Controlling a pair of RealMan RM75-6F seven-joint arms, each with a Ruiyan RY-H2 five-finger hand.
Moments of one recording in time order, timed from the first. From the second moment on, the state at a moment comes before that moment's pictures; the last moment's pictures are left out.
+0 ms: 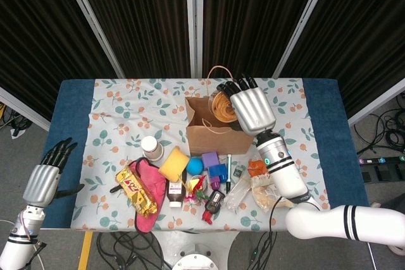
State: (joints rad) left arm -0.18 -1.34 -0.02 -1.35 1.60 1.50 -0.24; right arm 1.00 -1.24 0.36 -1.94 -0.75 1.20 -0.72
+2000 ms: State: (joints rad) left arm -0.20 -1.35 -0.01 -1.37 1.61 1.50 -0.21; right arm 0.58 -1.02 0.05 -1.95 -1.10 0.95 -0.17
